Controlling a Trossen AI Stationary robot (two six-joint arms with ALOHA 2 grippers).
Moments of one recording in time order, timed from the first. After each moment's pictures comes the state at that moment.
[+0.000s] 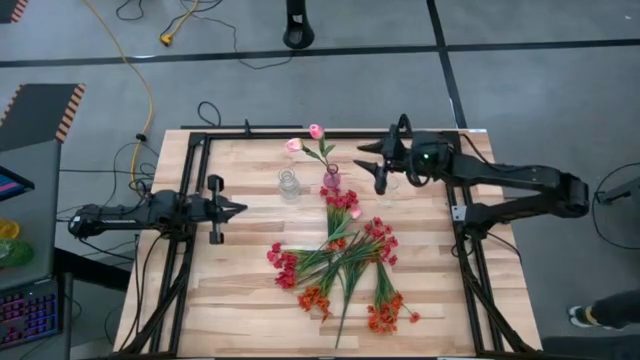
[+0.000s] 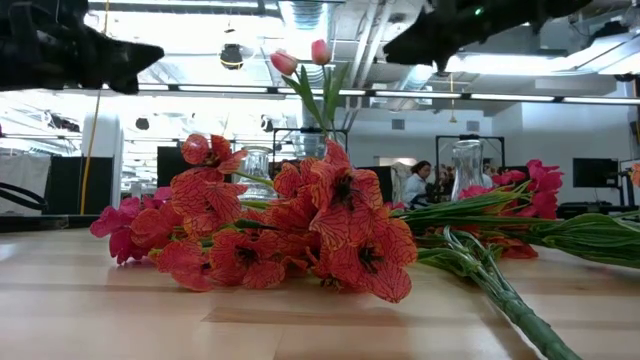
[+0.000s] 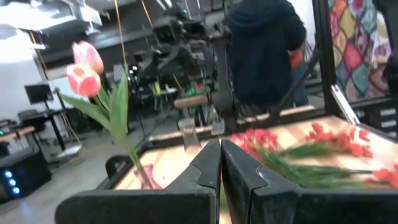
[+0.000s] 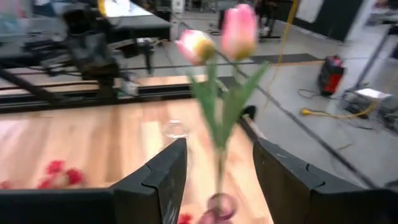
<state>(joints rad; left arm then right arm) 0.02 0.02 0.02 0.18 -0.04 0.24 -0.30 1.09 0.82 0.07 0.01 -0.09</state>
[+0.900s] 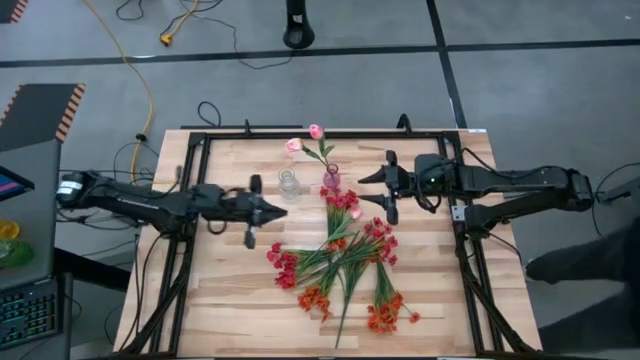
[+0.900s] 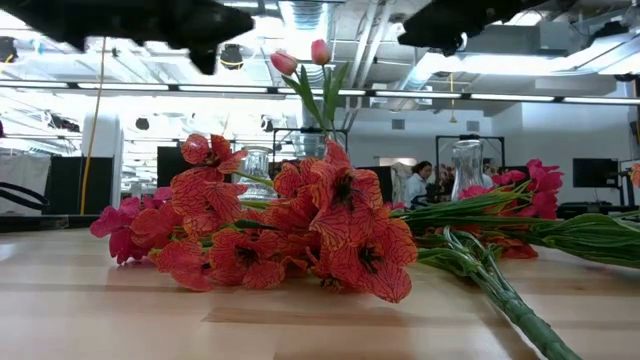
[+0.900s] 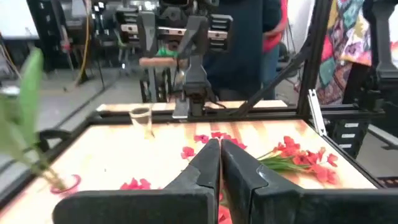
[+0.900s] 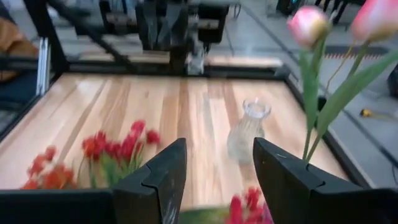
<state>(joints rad) -0.05 1.01 0.46 0.51 -0.03 0.00 -0.08 1.02 0.82 -0.11 0.00 -0.08</state>
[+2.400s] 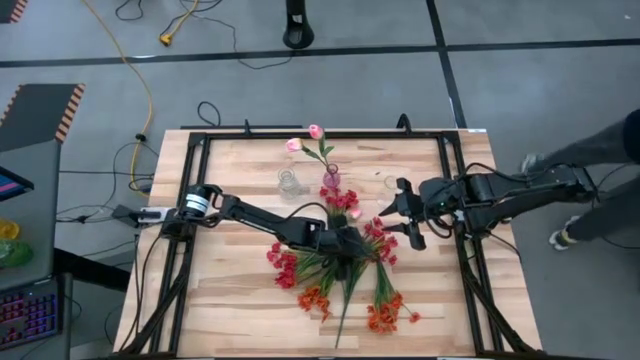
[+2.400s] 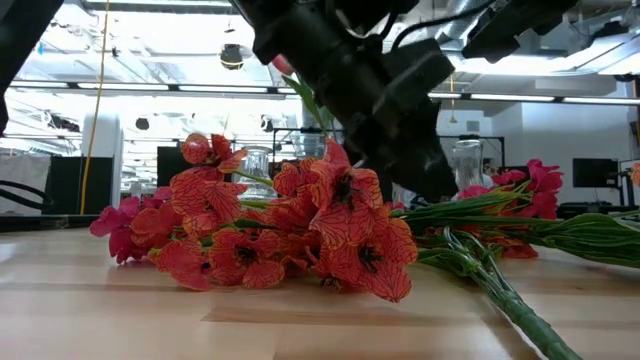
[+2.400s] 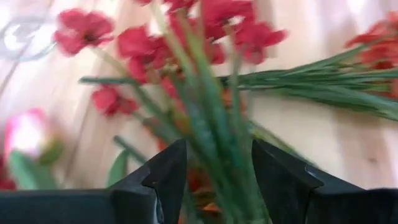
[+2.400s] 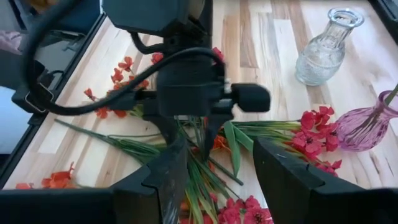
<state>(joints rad) -0.16 2.13 1.50 -0.17 -0.17 -0.23 0.13 0.92 0.82 -0.49 0.00 0.03</state>
